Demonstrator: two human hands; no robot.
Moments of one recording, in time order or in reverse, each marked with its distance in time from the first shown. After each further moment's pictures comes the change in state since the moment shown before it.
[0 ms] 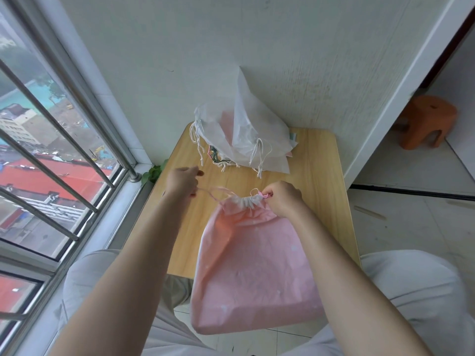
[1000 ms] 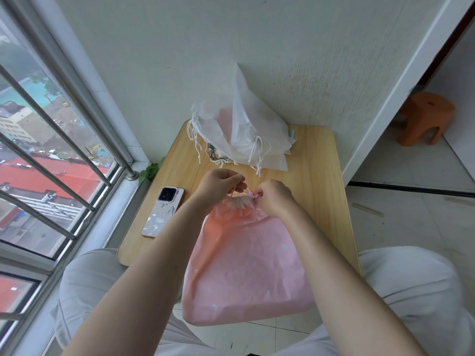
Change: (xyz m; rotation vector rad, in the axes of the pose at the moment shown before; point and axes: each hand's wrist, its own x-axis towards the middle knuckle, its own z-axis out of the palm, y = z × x) left_hand -0.029 -0.007 0.052 0.046 -0.430 0.250; right_hand -0.006 -0.017 0.002 0.079 -0.025 -0.081
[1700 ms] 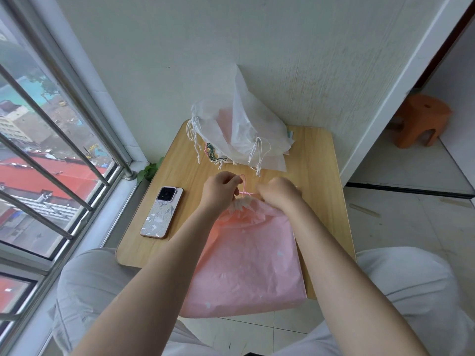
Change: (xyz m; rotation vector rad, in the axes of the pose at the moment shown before) left_hand -0.002 -0.013 0.015 0.113 0.187 0.053; right_hand 0.005 -0.001 -0.013 0.062 0.030 0.294
